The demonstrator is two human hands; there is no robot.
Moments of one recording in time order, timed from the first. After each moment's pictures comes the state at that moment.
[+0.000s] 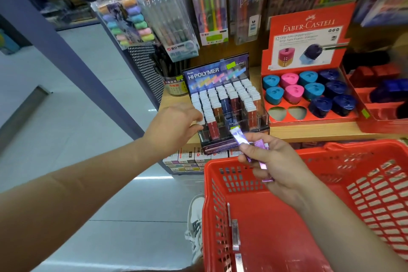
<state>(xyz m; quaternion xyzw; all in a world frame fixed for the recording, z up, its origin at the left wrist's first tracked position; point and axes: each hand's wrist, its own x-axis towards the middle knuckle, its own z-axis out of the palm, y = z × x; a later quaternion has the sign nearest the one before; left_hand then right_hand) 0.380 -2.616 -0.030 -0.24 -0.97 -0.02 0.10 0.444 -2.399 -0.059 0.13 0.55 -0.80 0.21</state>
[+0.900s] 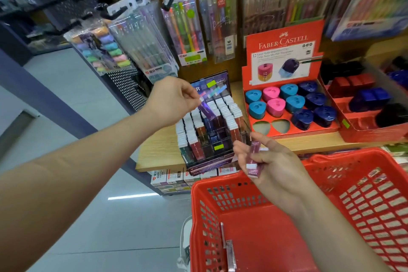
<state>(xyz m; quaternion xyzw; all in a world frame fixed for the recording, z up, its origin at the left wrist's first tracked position) 0.318 -2.563 0.027 -0.06 -0.96 -0.27 0.03 0.424 -2.374 -0.051 0.21 0.32 -0.91 0.15</state>
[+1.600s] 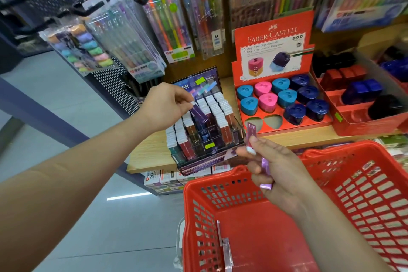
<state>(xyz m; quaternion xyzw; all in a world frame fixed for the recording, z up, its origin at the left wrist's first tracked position) 0.306 -2.560 0.002 -0.10 -0.97 -0.21 0.01 0.428 -2.356 -0.057 0.22 0.44 -0.86 0.15</state>
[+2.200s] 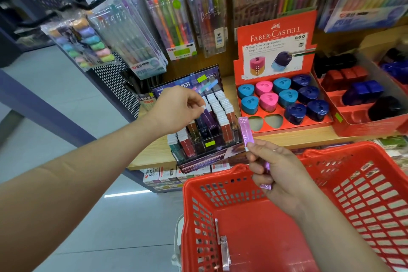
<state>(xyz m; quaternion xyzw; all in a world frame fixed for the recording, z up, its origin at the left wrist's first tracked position) 0.314 -2.548 -0.006 -0.15 -0.96 -0.22 -0.01 0.426 -2.354 -0.073 0.21 0.45 -0.85 0.16</state>
